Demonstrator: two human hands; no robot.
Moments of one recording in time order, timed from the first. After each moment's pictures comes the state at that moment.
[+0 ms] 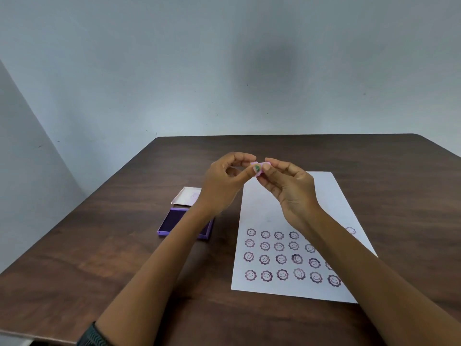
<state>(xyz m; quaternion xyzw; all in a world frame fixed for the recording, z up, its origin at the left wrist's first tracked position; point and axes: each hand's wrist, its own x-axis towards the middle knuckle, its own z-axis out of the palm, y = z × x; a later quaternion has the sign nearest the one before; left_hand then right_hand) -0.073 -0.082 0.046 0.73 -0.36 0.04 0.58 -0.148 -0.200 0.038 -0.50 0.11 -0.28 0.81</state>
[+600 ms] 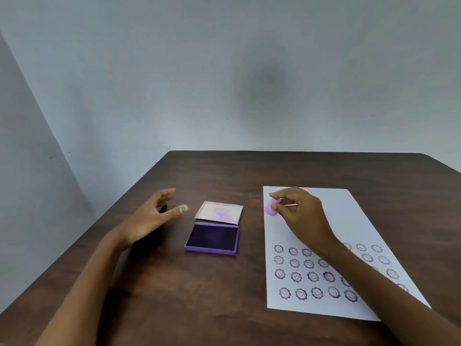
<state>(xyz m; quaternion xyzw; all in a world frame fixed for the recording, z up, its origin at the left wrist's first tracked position) 0.010 0.097 0.022 0.85 -0.24 -0.12 0.45 -0.140 -0.188 0.015 -0.85 0.07 -0.35 0.38</state>
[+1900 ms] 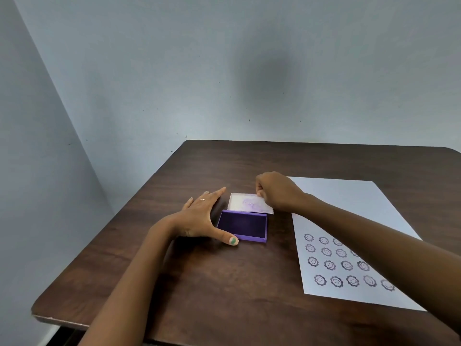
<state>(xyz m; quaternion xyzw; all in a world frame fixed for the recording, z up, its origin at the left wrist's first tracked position) -0.011 0.072 0.021 0.89 -0.36 -0.19 0.18 -0.057 -0.135 0.034 -0.99 0.03 -0.11 0.11</state>
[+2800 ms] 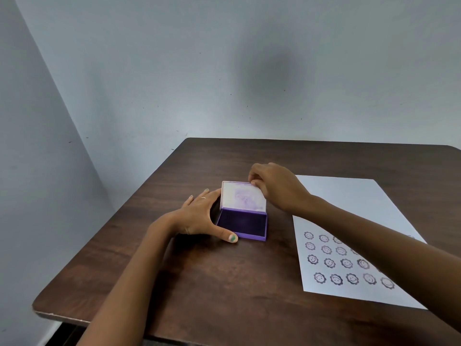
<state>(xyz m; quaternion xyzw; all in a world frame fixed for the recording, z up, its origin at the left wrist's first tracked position) -0.009 0.075 0.019 0.89 -0.37 -0.19 0.19 -0.075 -0.126 0.047 -0.96 -0.05 -0.22 0.14</state>
